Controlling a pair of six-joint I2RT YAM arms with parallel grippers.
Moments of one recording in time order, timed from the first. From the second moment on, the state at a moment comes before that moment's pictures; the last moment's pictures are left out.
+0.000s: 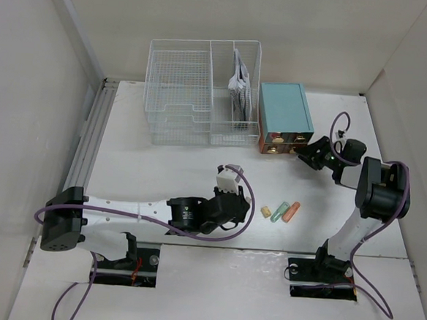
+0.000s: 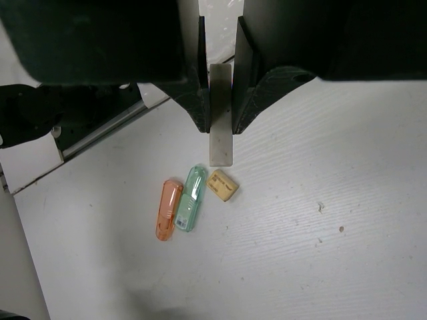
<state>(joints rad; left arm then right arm) -1.37 1.28 0.84 -0.14 -0.56 -0.92 -0.26 1.83 0.74 0.54 -0.80 0.70</state>
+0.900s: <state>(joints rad) -1.37 1.29 0.84 -0.14 -0.57 -0.92 -0.23 1.96 0.68 0.93 -0.80 0.94</state>
